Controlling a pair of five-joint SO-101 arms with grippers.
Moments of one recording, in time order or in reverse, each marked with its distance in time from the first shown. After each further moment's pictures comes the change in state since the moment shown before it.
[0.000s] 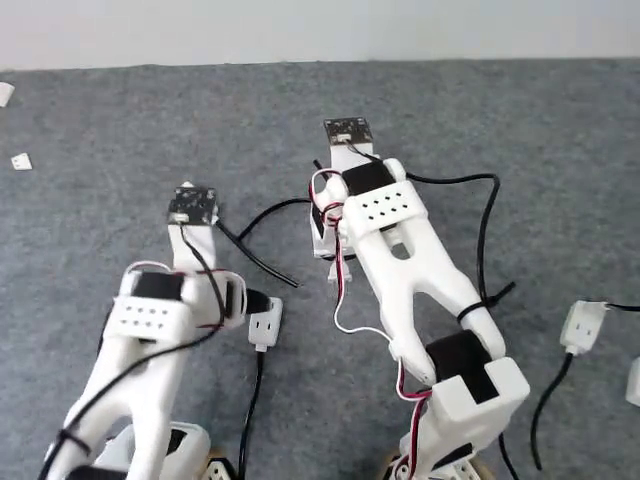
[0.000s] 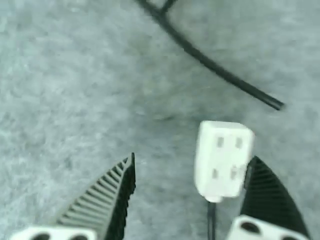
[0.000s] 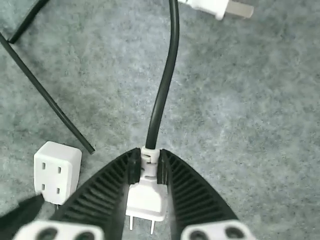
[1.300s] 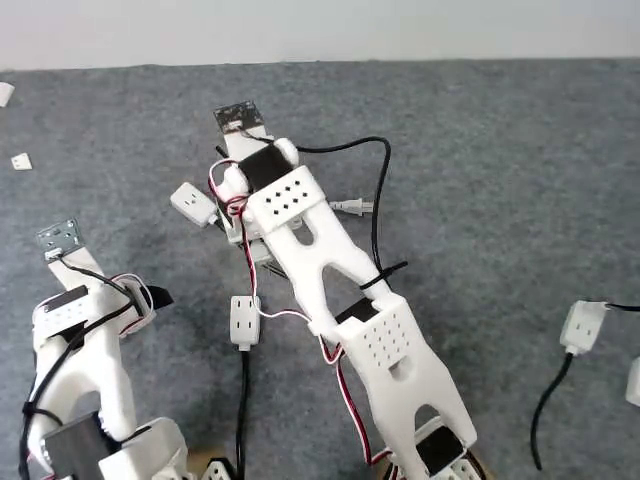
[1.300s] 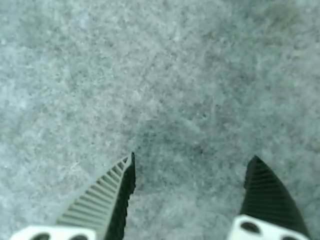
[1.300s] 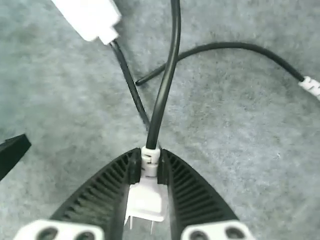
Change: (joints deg) left arm -34.4 17.1 1.2 -16.0 -0.4; right arm -14.8 39.6 -63.6 20.5 -1.1
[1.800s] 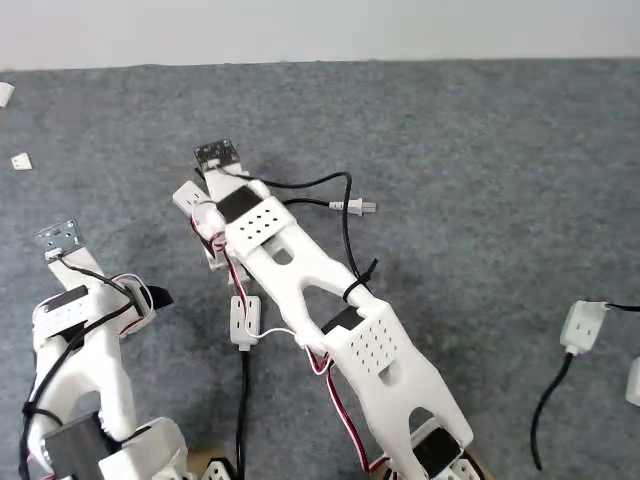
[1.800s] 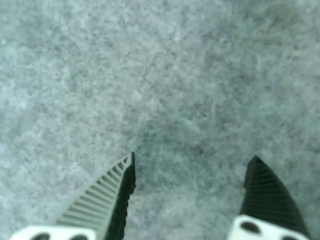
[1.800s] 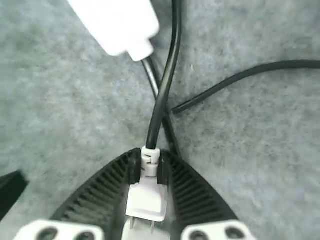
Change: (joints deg) left arm 0.0 0.0 0.0 0.0 0.0; right arm -4.5 2.6 15.6 -20.0 -3.1
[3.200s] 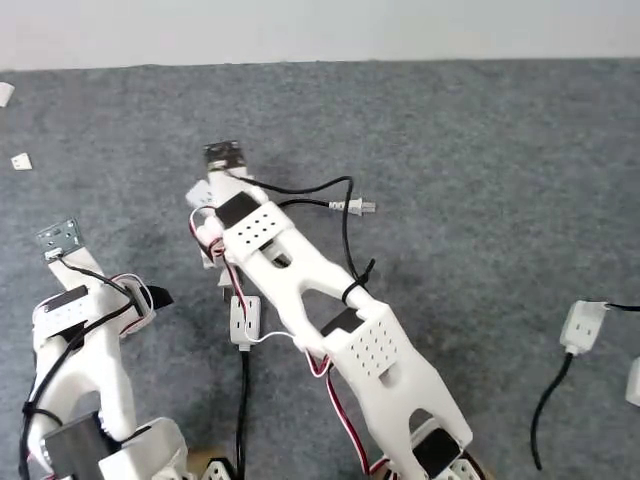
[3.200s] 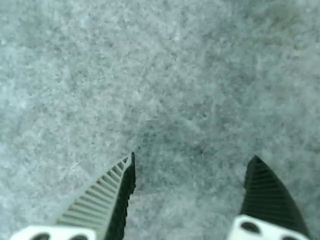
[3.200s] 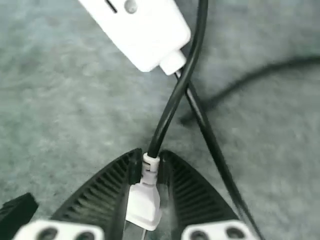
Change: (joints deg) left arm 0.0 -0.1 0.0 0.0 0.0; right arm -1.2 -0.7 7.2 -9.6 -4.9
